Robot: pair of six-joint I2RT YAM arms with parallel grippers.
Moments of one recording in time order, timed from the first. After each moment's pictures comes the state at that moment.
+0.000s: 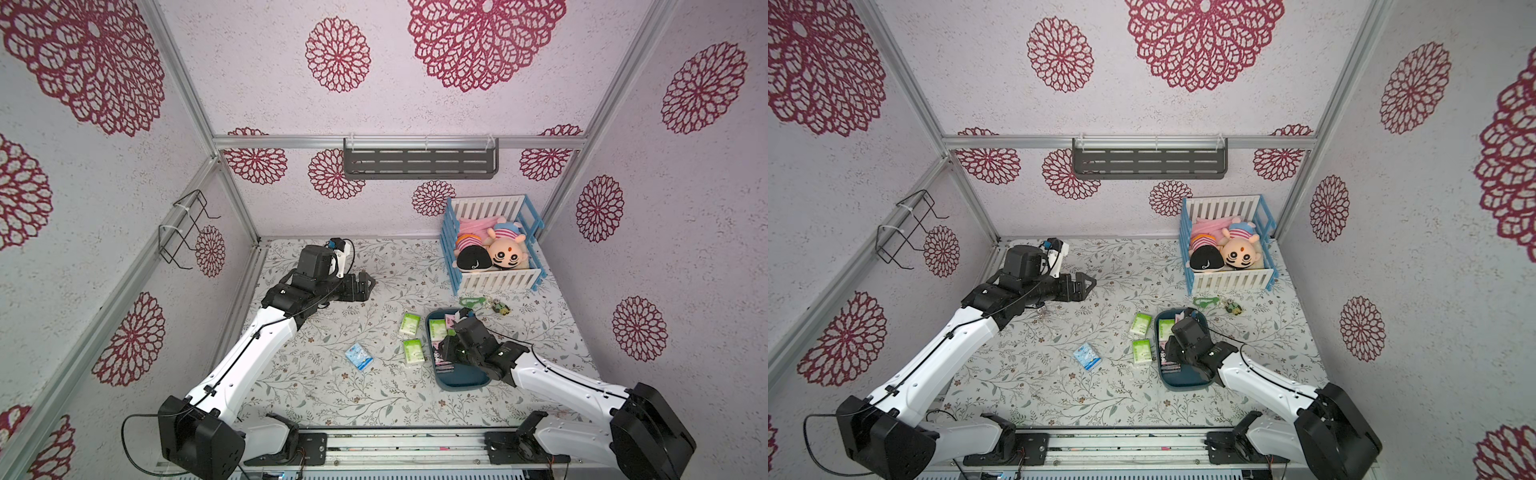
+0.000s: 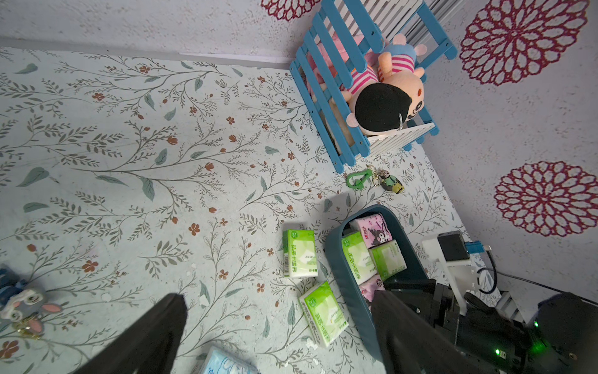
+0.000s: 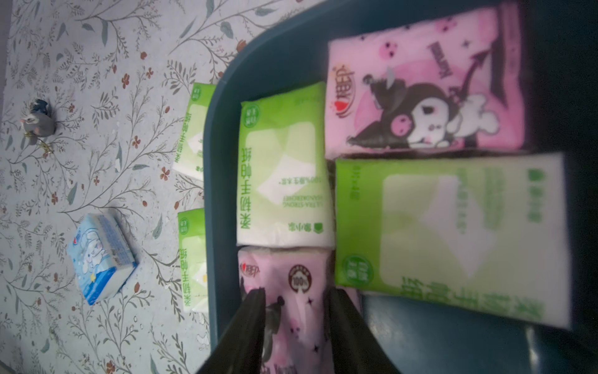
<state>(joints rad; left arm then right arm) -0.38 1.30 1.22 -0.57 0.23 -0.33 0.66 1.18 0.59 -0.30 0.06 0.76</state>
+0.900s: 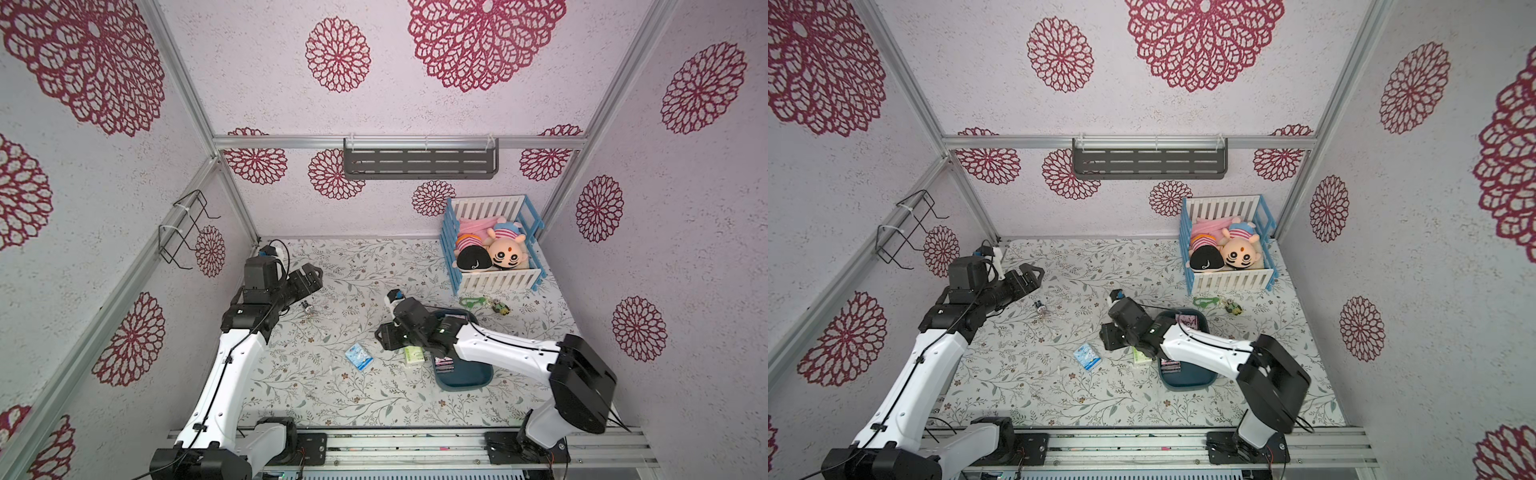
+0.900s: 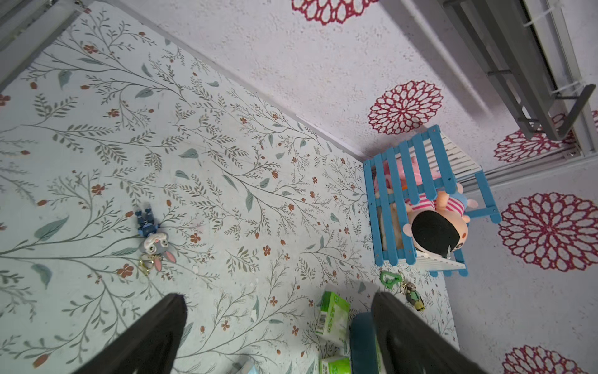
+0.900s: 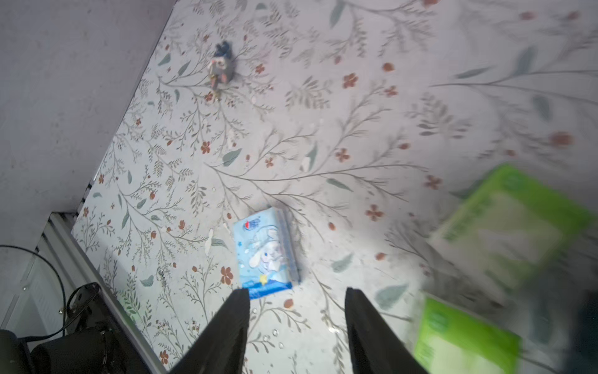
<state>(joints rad) 0.02 1.11 1.04 -0.52 0.24 -0.56 0.95 1.67 1.13 -0.25 -0.03 0.56</state>
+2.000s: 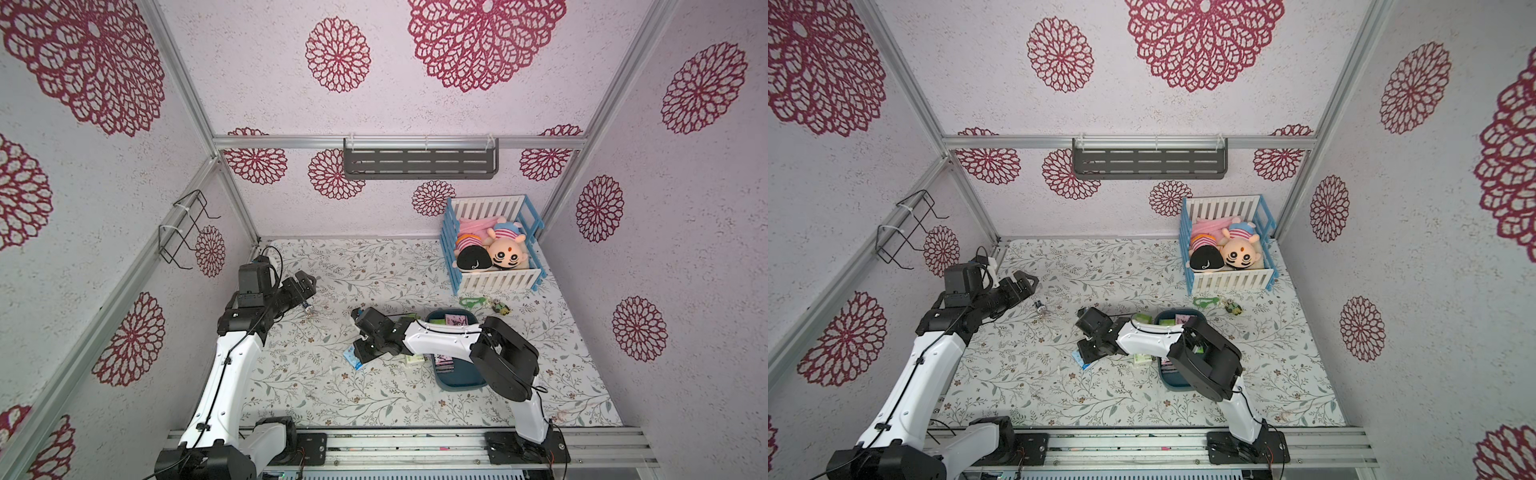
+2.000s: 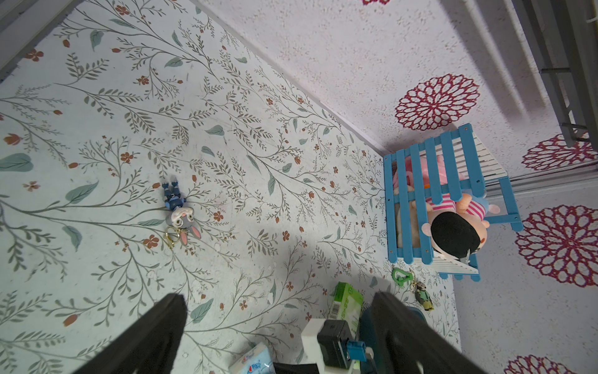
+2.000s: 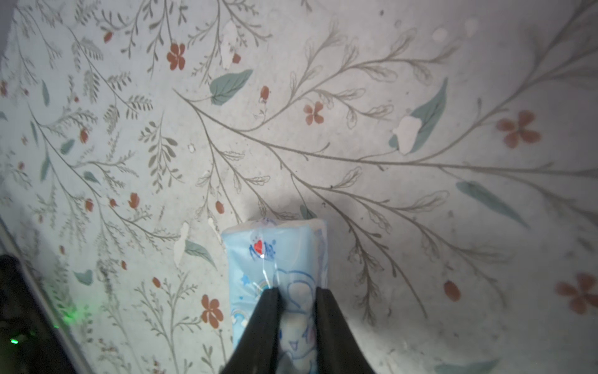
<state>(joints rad) 0.07 1.11 1.01 -0.57 0.28 -0.56 1.01 2.04 1.40 -0.34 -0.12 0.48</state>
